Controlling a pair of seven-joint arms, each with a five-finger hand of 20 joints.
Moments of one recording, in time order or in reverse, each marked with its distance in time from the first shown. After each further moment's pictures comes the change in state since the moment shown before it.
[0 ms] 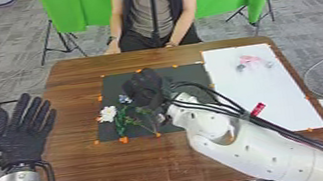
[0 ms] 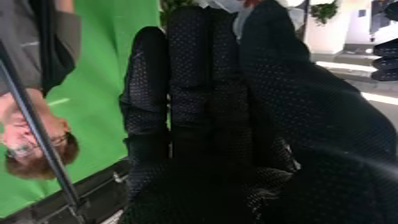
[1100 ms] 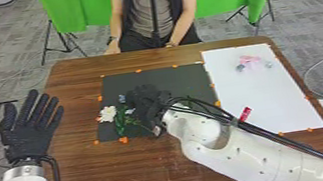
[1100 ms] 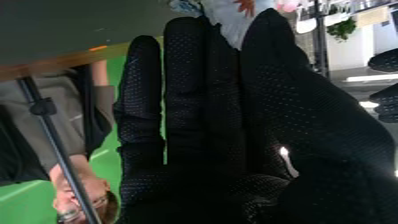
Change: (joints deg) left arm -2.8 0.9 1.8 1.3 -0.7 -0.1 -1.9; right arm -1.0 -2.4 -2.5 3.3 9.4 -2.1 5.5
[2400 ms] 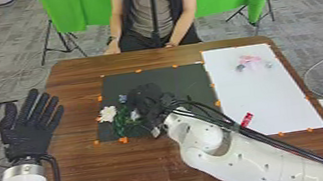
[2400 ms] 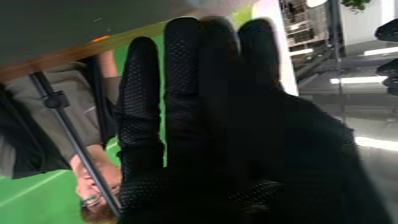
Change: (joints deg) left arm -0.5 0.2 -0.1 0.3 -0.2 0.0 -0.5; right arm -1.7 0.6 -0.7 -1.5 0.4 6.8 2.5
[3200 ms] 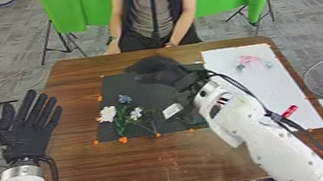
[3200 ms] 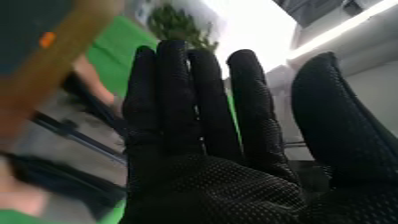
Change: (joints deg) left arm 0.6 -0.4 -0.8 0.0 0.0 -0.4 0.1; right arm -15.6 -0.4 32.0 -11.3 33.4 -16.9 -15.1
